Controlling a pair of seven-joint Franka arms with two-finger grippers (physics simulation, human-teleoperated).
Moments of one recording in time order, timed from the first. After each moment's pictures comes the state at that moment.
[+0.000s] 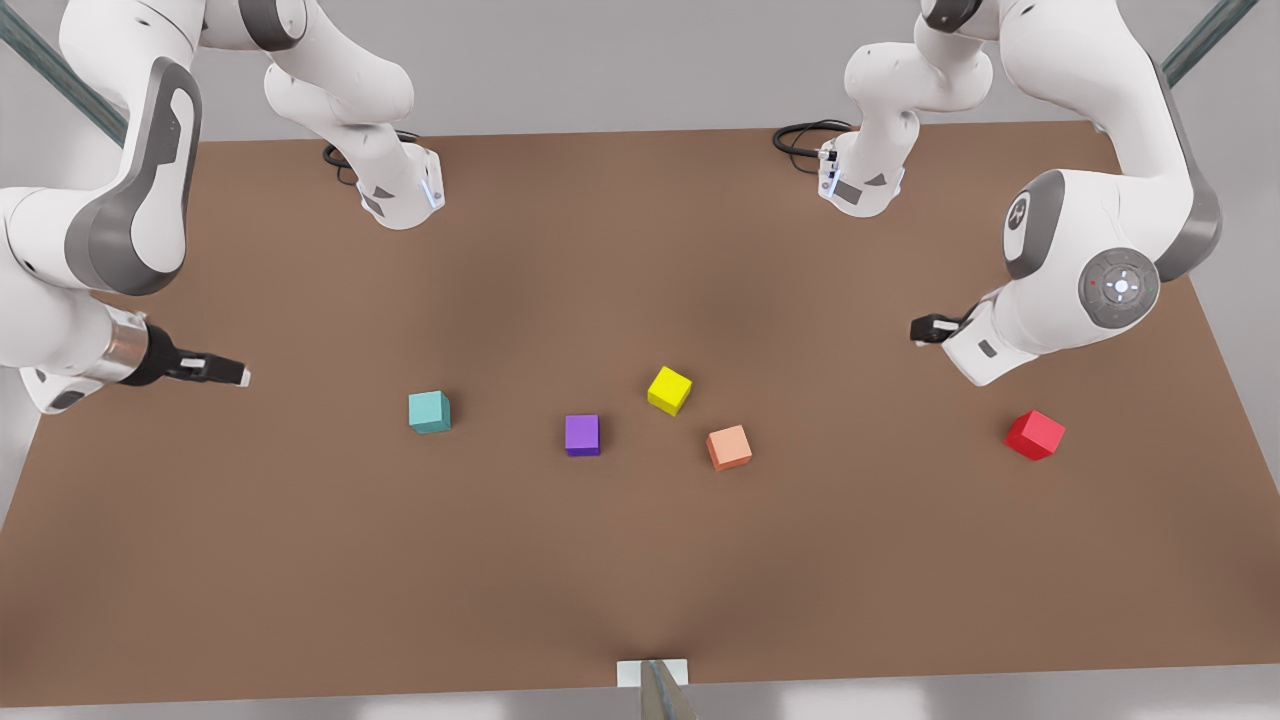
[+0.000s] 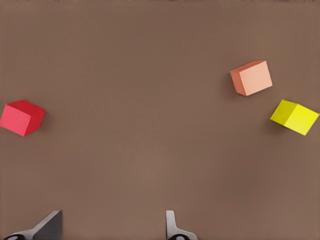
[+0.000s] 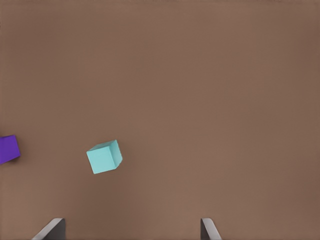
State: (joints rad) left arm -0.13 0.25 -0.04 -1.41 0.01 1.39 0.00; right arm -0.04 0.21 -0.09 -1.46 0.10 1.51 0.02
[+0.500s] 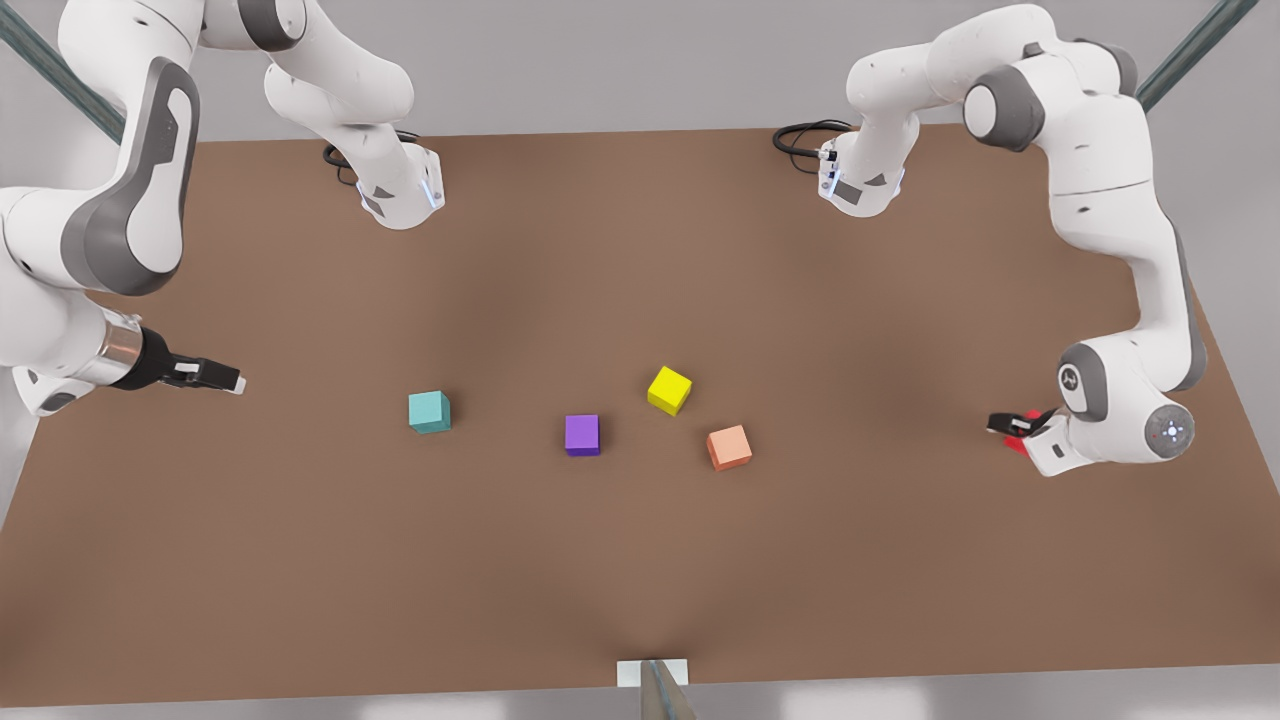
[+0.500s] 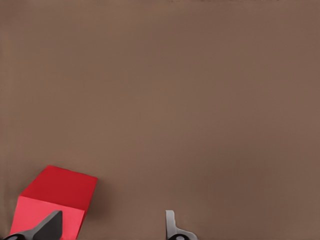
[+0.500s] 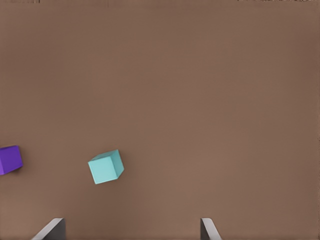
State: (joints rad) left arm 0.18 0.64 0.05 -1.57 0.01 1.98 0.58; right arm -0.05 0.21 -0.09 -1.46 0.10 1.55 0.02
